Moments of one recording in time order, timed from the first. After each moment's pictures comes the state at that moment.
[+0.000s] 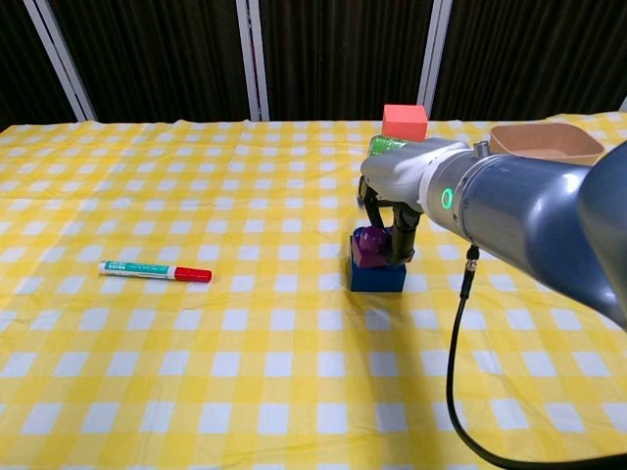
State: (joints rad) left arm -0.09 -1.15 -0.11 -1.61 1.39 1.51 0.16; right arm 1.09 -1.75 0.29 -1.76 -0.27 1.41 -1.19
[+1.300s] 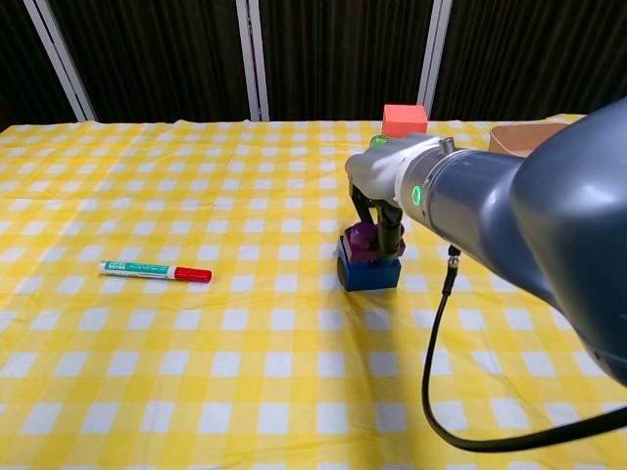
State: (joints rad) left arm -0.09 -1.15 -0.11 -1.62 1.38 1.51 0.16; right arm 1.14 -1.79 0.33 -1.71 -0.23 1.42 -1.27
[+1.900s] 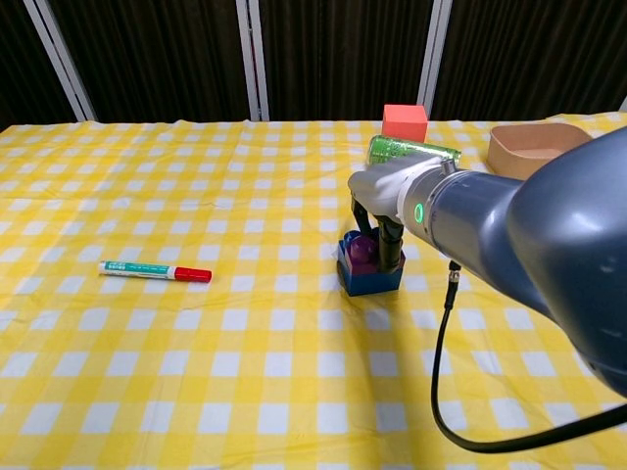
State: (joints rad) left arm -0.08 -1.15 -0.11 -1.62 1.38 1.51 0.17; right arm 1.12 -1.80 0.31 -1.65 -0.23 1.35 -1.22
